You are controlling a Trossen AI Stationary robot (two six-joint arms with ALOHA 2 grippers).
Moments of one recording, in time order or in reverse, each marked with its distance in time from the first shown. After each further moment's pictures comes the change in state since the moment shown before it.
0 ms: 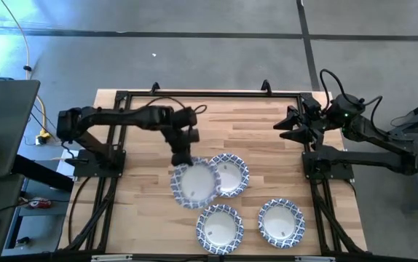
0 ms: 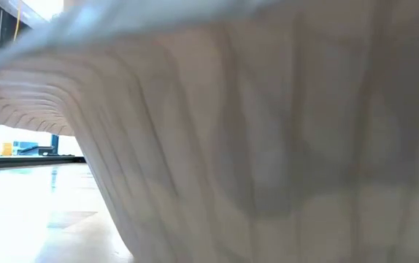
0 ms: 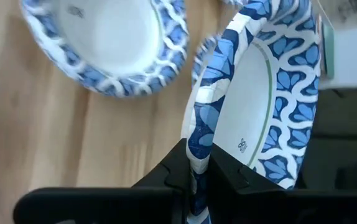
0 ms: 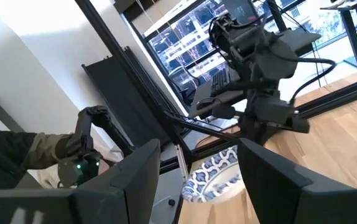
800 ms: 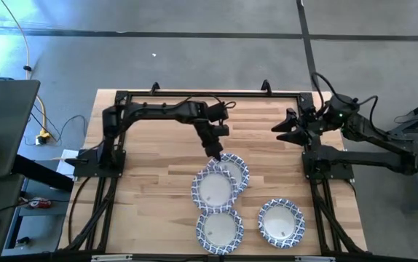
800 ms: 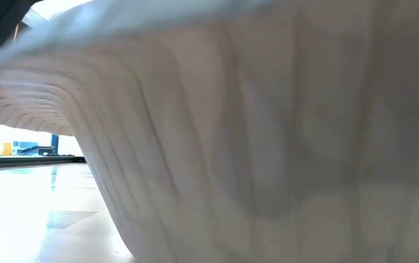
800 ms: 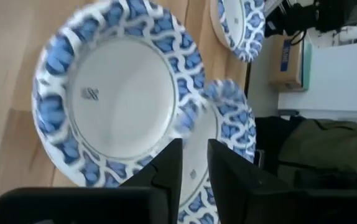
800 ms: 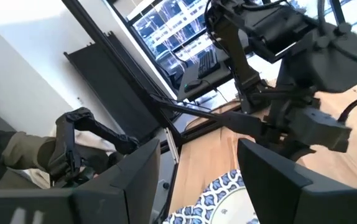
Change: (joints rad) left arm 0.055 0.472 0.424 -0.018 0.107 -0.026; right arm -0.002 0.006 0.000 -0.104 0.011 -0.023
